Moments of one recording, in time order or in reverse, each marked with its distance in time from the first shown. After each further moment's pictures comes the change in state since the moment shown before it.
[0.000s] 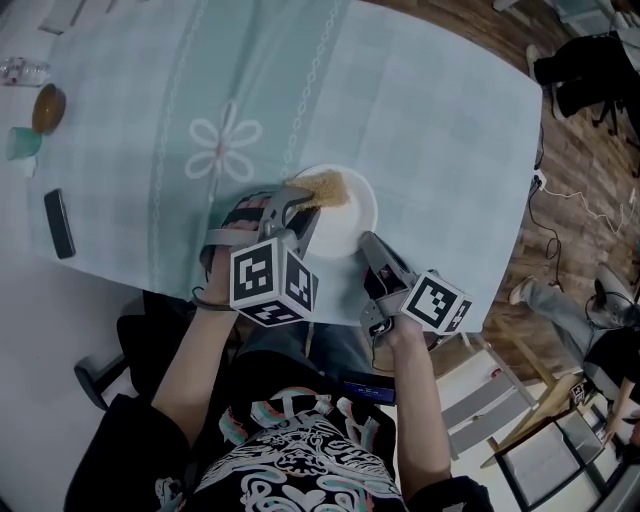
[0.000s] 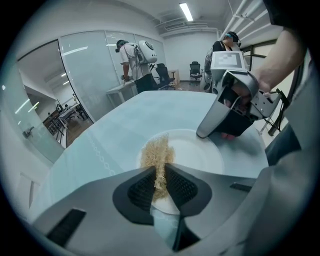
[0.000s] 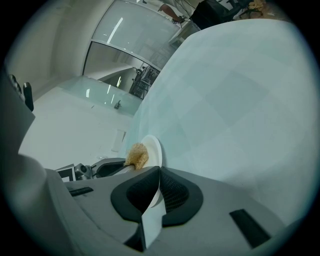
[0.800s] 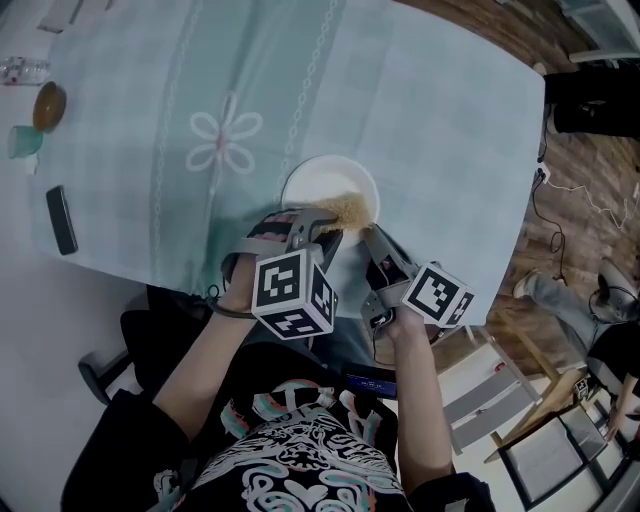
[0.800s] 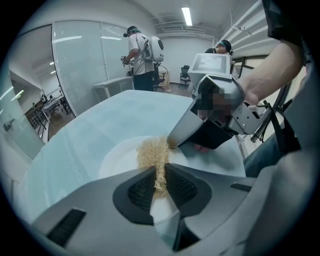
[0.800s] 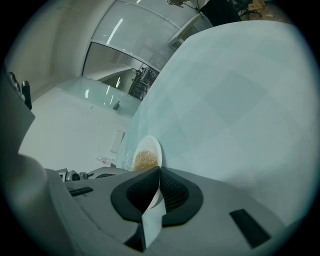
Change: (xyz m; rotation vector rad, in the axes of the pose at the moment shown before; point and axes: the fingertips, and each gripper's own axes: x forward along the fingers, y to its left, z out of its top) left arm 0.003 -0.059 0.017 -0.001 0.002 -0.185; right arm 0.001 -0.001 0.001 0.003 -0.014 -0.010
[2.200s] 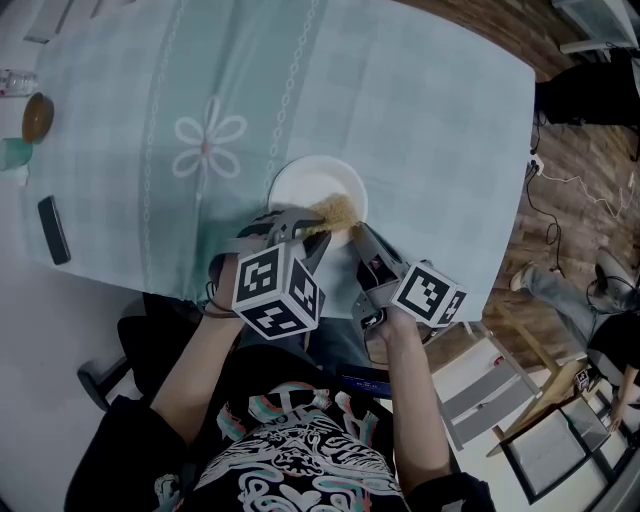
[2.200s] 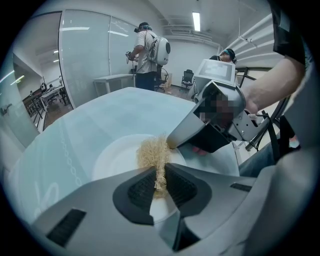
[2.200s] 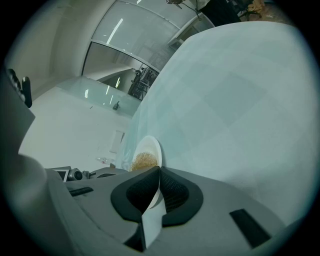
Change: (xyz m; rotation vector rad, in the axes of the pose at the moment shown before) left arm -0.001 -0.003 -0.001 -0.088 -0.007 -0.073; right arm -0.001 0.001 0.000 -0.001 -0.005 -0.003
